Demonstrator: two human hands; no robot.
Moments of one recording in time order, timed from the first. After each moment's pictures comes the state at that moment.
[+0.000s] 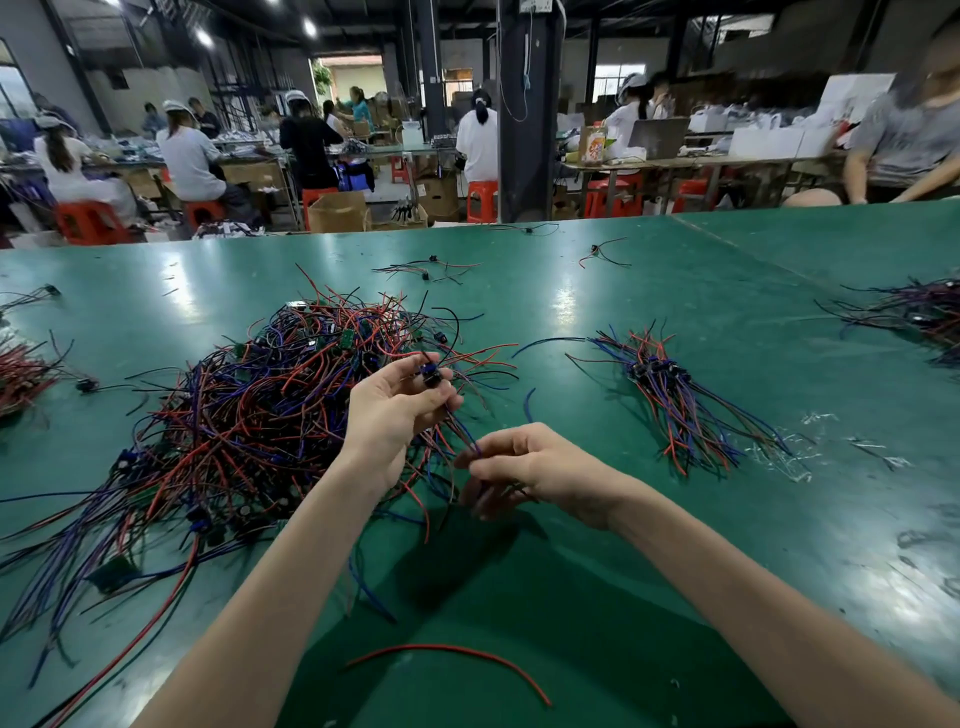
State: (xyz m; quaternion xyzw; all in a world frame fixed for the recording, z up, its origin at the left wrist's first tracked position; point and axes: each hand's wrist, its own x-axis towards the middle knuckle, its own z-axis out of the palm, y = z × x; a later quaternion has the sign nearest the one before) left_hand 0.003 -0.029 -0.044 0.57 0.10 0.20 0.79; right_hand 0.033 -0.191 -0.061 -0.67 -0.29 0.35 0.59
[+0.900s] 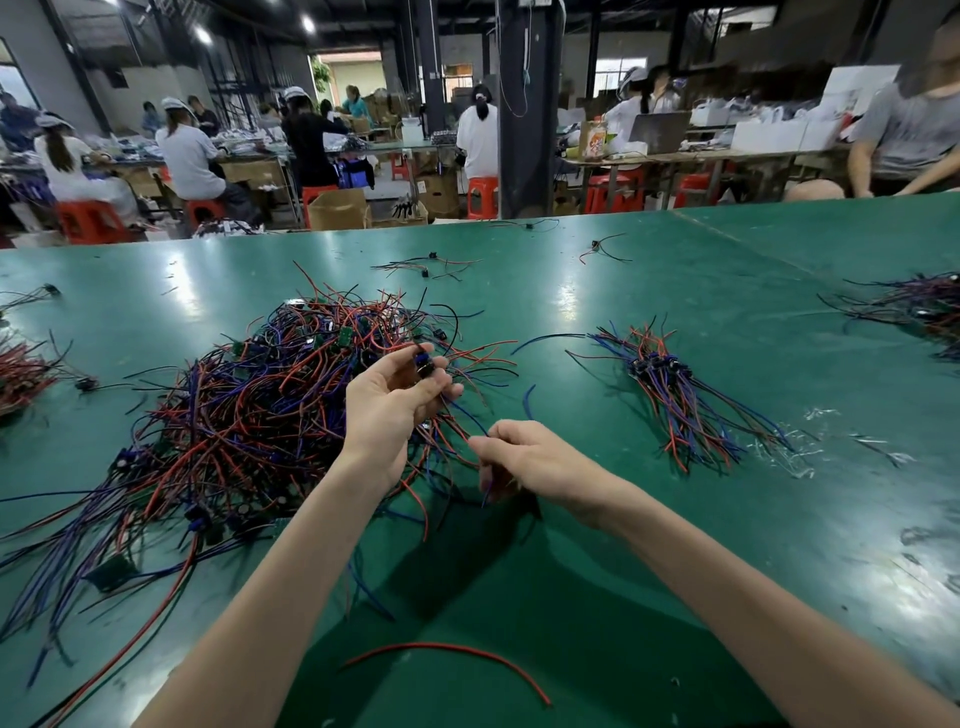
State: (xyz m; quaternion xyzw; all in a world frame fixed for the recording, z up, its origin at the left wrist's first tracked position) left_hand 0.005 -0.034 -0.043 0.55 0.08 0.24 0.80; right_hand 0.035 -0.182 -0.062 -0.81 -0.27 0.21 0.48
